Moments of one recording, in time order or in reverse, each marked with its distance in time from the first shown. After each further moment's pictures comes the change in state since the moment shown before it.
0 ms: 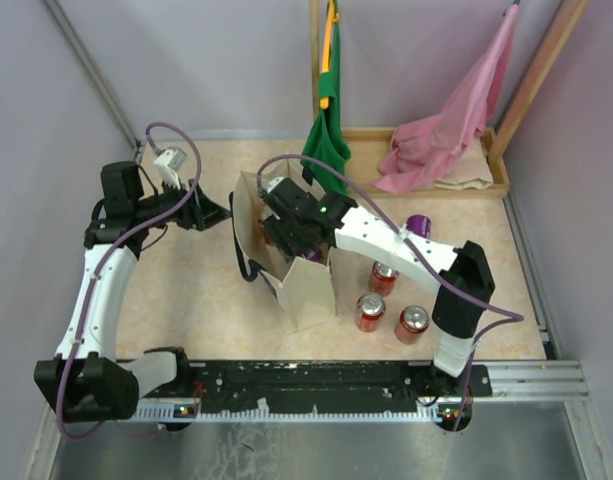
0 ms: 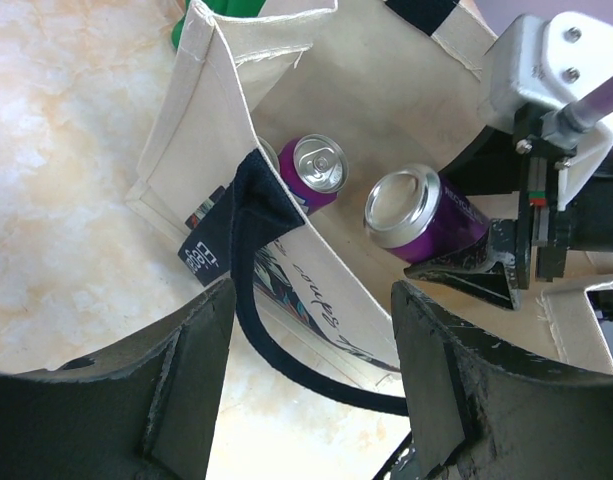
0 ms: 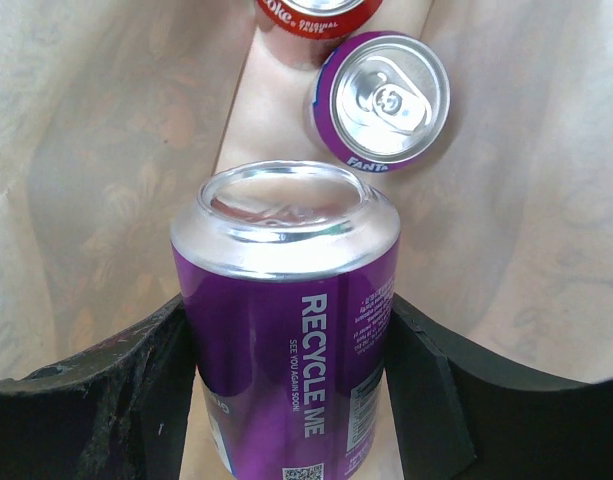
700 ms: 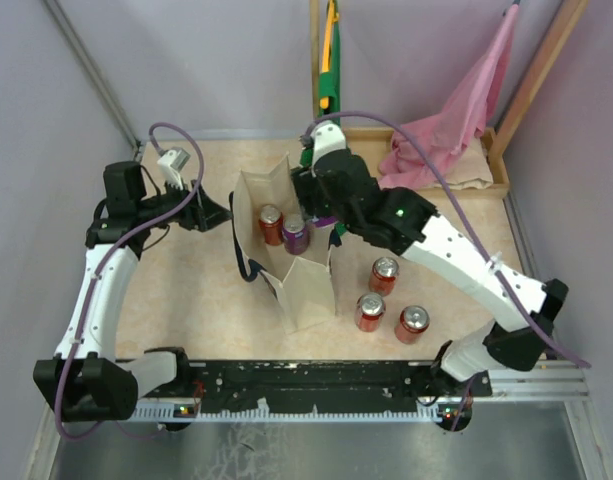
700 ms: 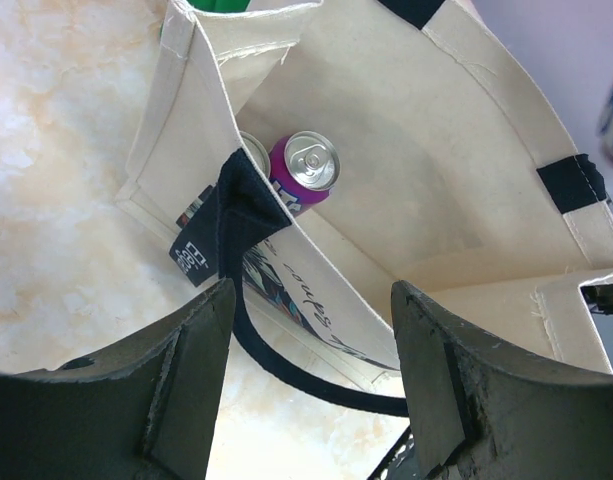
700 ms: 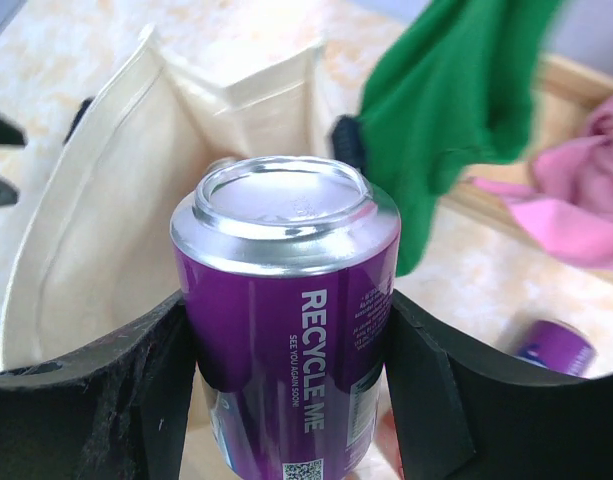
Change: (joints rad) left arm -0.016 -0.001 0.000 -0.004 0.000 0.000; right arm 0.002 -0.304 0.027 0.137 0.210 0.019
